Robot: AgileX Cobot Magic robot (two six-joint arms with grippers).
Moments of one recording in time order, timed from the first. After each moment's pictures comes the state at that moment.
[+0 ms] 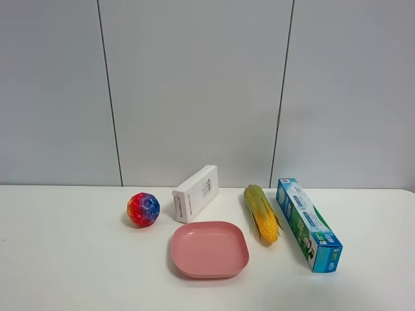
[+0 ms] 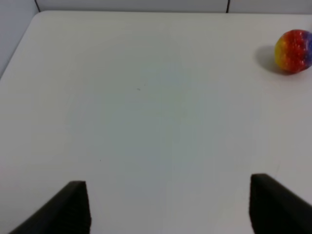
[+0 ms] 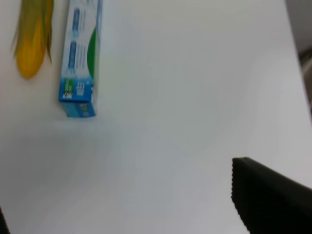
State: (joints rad) left arm 0.15 -0.01 -0.51 -0.08 1.06 0.05; right arm 0.07 0.66 -0.87 0.07 1.07 -0.21
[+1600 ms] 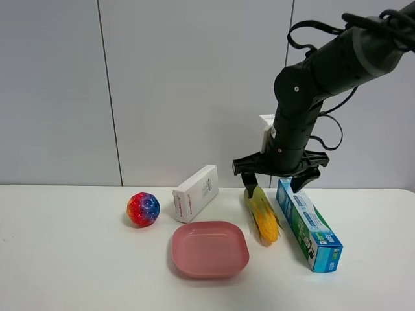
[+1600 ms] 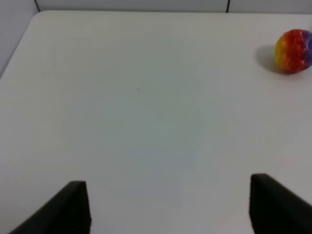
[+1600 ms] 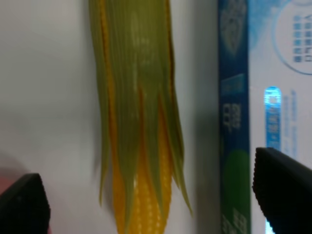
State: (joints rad) left arm 0.15 -0.01 -0.51 -0.08 1.06 0.05; right arm 0.48 2.02 -1.46 -0.33 0.67 0.50
